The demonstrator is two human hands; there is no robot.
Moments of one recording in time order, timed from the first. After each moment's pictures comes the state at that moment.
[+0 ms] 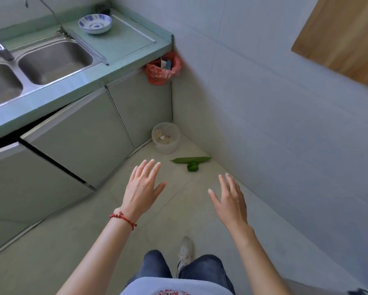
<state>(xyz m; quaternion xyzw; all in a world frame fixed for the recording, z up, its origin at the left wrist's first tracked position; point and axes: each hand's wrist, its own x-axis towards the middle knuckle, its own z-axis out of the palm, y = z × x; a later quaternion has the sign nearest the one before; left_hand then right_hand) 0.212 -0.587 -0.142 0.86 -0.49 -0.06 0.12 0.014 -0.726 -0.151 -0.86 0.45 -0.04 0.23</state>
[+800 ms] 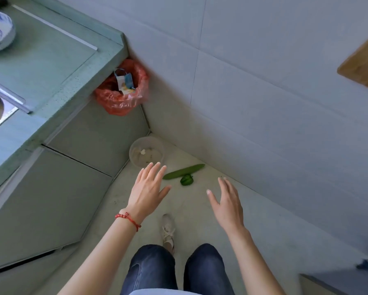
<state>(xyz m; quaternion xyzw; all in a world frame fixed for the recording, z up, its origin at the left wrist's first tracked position) 0.422 -0.850 -0.204 0.78 -0.59 -0.18 0.06 0.208 -0.922 -0.206 -0.74 0.59 -0.02 0.32</state>
